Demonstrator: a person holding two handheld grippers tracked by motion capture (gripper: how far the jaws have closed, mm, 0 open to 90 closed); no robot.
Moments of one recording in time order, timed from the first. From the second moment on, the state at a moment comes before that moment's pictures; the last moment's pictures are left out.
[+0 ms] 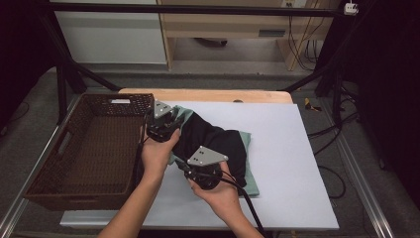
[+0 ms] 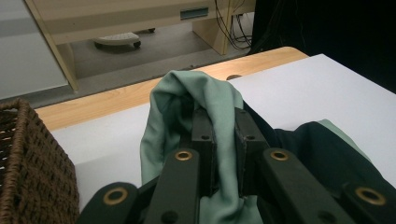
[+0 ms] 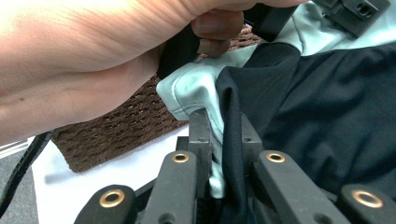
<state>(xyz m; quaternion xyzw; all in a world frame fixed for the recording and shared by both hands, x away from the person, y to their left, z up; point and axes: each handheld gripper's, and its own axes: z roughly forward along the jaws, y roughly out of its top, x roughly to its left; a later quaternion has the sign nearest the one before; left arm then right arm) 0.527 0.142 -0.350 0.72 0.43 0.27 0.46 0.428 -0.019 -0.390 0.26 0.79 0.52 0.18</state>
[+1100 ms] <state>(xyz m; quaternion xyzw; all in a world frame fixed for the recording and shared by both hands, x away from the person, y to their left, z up) 0.539 0.133 -0.358 0.74 0.43 0.27 0.43 0.433 -0.026 -0.401 0.28 0.78 0.53 0.17</state>
